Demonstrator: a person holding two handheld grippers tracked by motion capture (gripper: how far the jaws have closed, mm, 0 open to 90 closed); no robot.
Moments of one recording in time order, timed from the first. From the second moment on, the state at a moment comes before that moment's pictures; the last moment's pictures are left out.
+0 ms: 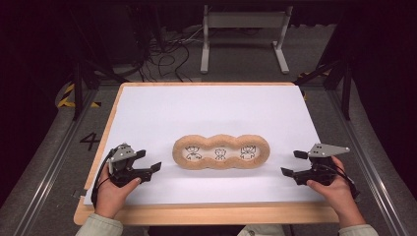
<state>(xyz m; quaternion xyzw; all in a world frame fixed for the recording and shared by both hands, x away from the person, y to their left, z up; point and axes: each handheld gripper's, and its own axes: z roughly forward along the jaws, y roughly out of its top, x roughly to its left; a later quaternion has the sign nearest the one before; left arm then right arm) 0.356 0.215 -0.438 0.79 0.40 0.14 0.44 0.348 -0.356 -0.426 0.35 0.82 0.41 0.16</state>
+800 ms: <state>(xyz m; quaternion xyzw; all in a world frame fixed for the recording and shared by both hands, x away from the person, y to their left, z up) 0.366 0.214 -0.457 0.81 0.43 0.13 0.38 0.353 -0.350 -0.456 0.37 0.84 0.37 0.15</state>
